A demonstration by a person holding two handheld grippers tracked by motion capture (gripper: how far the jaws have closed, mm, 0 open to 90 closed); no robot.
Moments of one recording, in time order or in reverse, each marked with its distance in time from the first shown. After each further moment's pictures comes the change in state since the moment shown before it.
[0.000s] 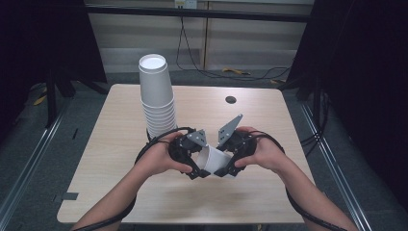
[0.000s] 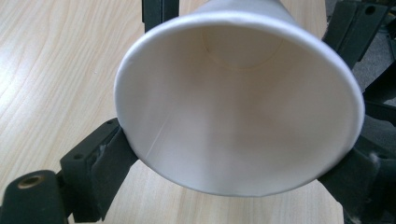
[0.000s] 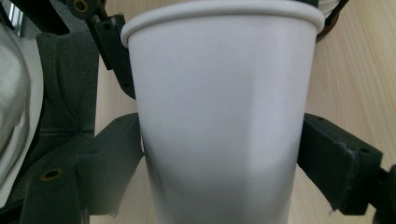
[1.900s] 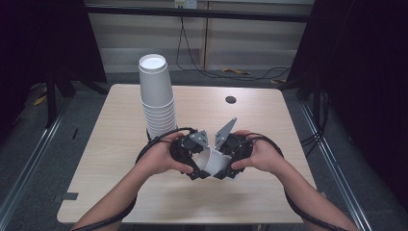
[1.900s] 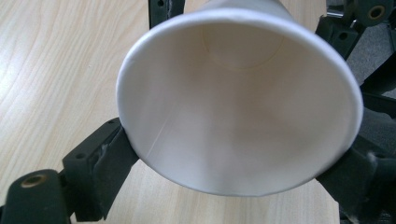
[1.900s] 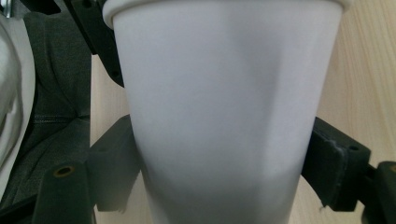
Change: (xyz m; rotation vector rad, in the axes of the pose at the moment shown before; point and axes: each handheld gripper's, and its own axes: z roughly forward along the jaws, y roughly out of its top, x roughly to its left) left arm -0.001 0.003 0.001 0.041 0.000 0.011; right arm 0.003 0.002 0.010 0.086 -0.005 0.007
